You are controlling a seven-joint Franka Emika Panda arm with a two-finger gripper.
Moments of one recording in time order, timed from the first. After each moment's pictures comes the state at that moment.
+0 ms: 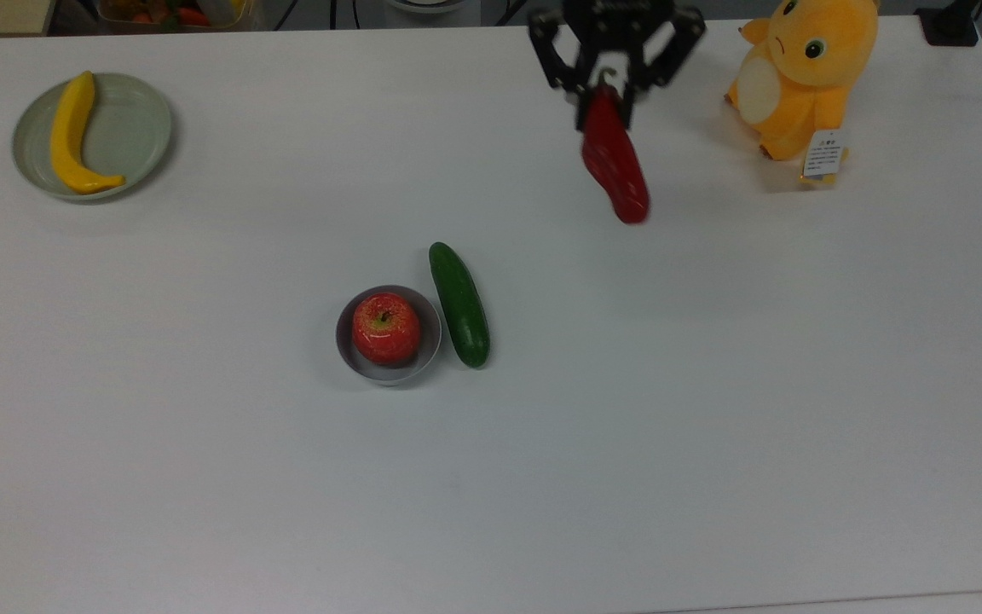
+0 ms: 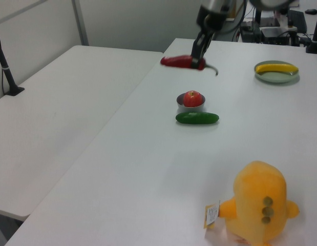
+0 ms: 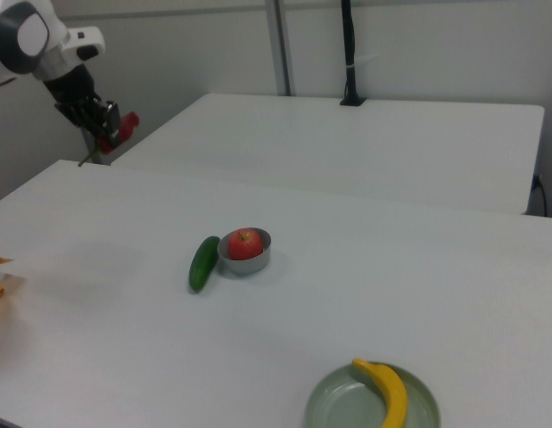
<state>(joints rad) 0.37 0.12 0.00 -1.53 -0.08 1.95 0.33</state>
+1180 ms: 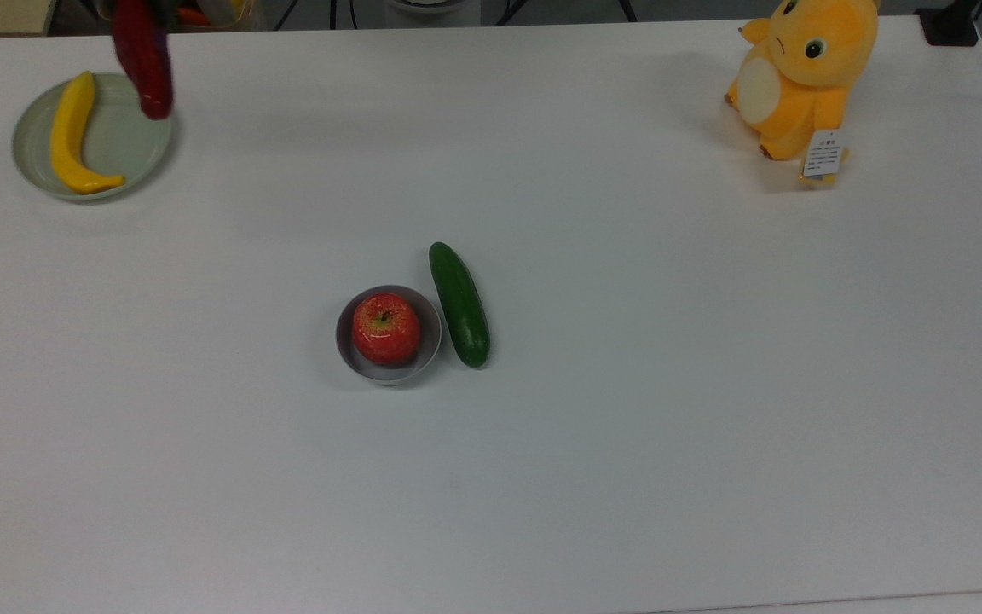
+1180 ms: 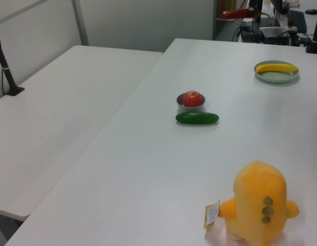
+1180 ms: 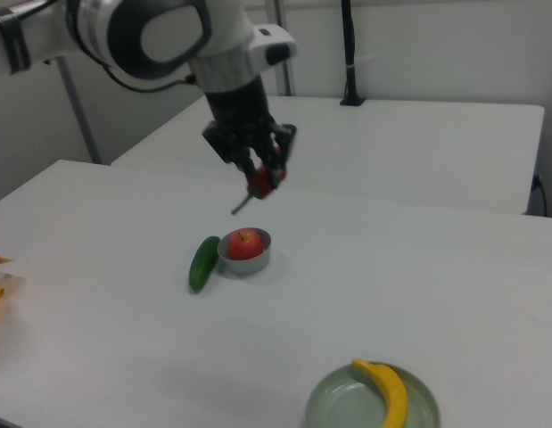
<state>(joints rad) 0.04 0.01 -0.36 -1.58 0.06 1.77 -0.46</state>
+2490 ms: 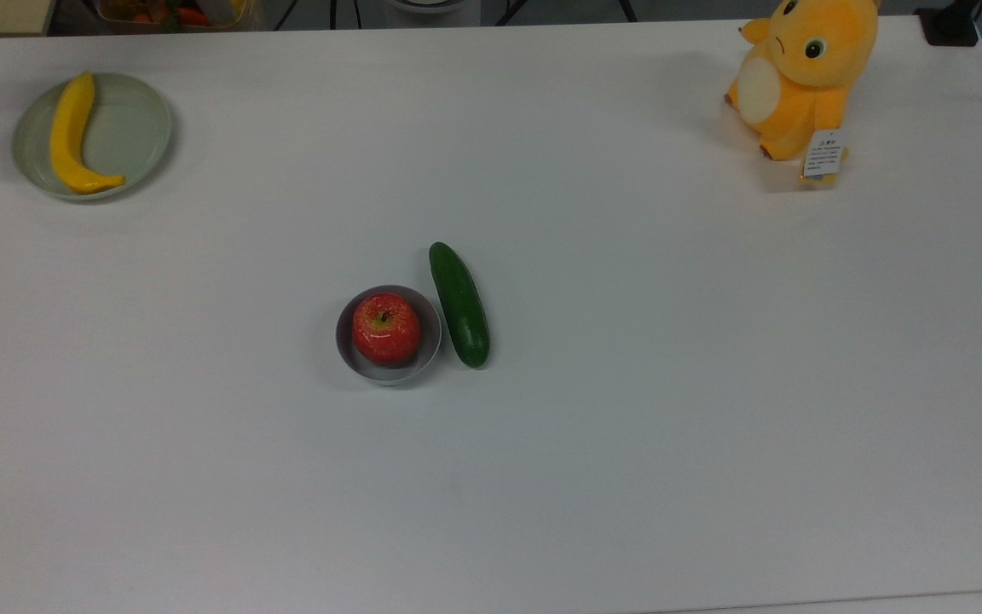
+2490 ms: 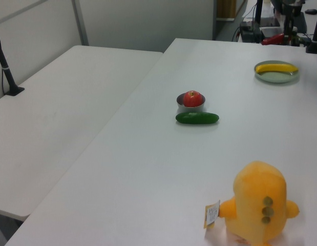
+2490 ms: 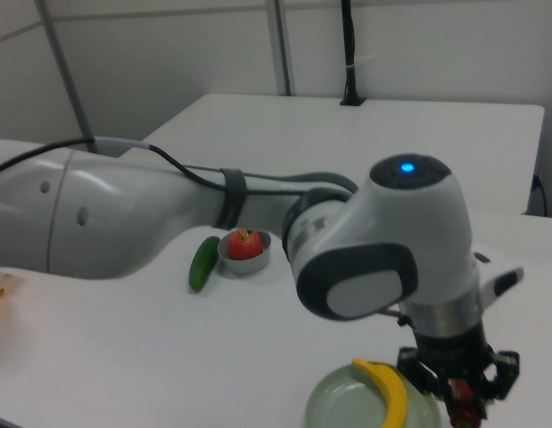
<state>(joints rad) -0.34 0.36 -0.51 -1.68 0.13 2.20 -1.09</state>
